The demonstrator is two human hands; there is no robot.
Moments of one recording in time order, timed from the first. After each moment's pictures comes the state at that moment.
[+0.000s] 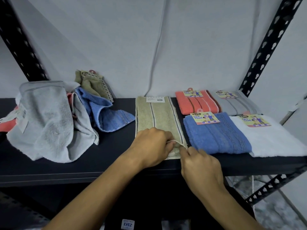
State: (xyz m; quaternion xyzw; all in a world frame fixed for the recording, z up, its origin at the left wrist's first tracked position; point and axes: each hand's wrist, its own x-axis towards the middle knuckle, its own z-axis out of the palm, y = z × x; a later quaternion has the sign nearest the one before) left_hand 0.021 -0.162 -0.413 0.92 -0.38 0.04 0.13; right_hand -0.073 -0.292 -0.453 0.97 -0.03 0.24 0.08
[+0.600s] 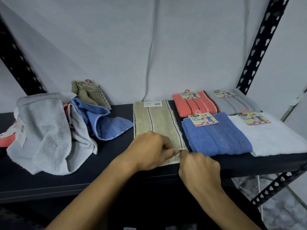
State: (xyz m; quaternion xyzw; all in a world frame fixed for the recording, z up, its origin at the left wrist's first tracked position) left_hand 0.030 -0.159 -0.403 0.90 -0.40 -0.02 0.14; right_hand -0.061 -0.285 -0.456 0.96 -0.17 0.22 -0.06
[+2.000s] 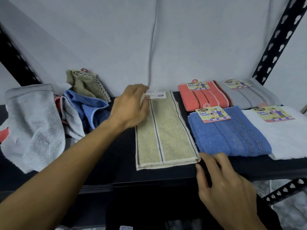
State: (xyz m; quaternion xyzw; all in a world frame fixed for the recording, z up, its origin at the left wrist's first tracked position) left_hand 0.148 -0.148 -0.410 0.89 -0.33 0.23 0.20; right_hand -0.093 -0.309 -0.469 0.92 -0.09 0.37 -0.06
